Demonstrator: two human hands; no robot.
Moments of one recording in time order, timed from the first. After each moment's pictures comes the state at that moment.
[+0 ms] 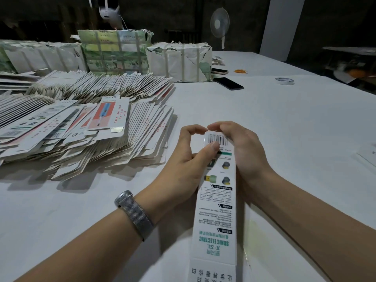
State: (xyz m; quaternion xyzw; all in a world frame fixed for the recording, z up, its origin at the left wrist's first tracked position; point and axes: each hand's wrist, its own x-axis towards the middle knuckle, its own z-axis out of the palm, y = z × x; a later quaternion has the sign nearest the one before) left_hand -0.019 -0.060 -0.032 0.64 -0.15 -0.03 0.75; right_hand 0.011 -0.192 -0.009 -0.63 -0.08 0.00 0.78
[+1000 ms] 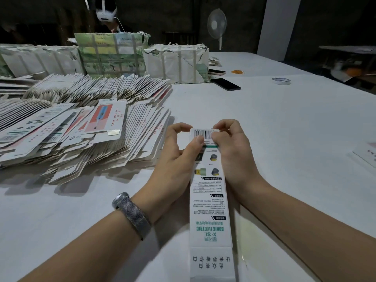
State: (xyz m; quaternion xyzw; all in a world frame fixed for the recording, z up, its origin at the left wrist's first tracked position) left_hand -0.012 -0.058 -0.036 0.64 -0.11 0.07 0.76; right_hand 0.016 -0.186 -0.025 -0.64 -0.12 -0.05 0.76
